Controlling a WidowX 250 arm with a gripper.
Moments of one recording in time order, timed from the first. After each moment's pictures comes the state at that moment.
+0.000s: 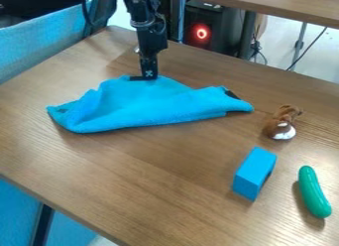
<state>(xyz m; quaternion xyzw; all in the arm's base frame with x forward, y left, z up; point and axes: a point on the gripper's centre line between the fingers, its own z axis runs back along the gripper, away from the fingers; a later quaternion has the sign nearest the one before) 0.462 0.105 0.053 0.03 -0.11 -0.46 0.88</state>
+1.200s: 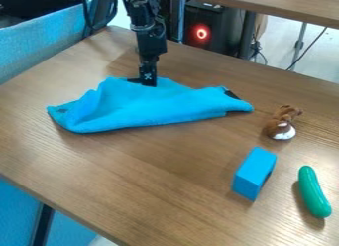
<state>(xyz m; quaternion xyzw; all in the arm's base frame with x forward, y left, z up) 0.461 0.109 0.046 0.03 -0.10 -0.46 0.88</state>
